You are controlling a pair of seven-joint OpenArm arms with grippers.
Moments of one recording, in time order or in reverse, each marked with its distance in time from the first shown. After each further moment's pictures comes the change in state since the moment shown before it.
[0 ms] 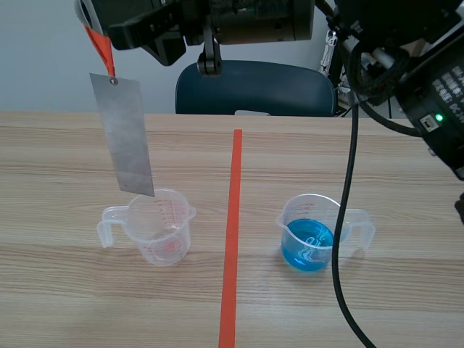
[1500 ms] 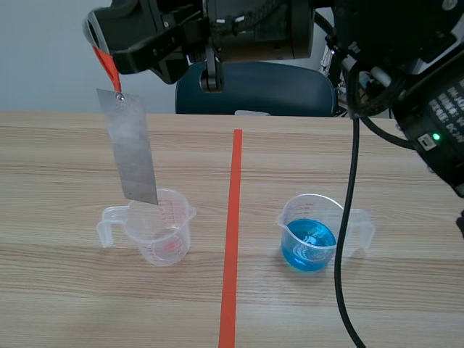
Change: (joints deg) left arm 0.0 0.0 0.0 0.0 0.0 0.0 0.0; right arm -2.2 0.0 0.0 0.0 -2.0 0.0 0.4
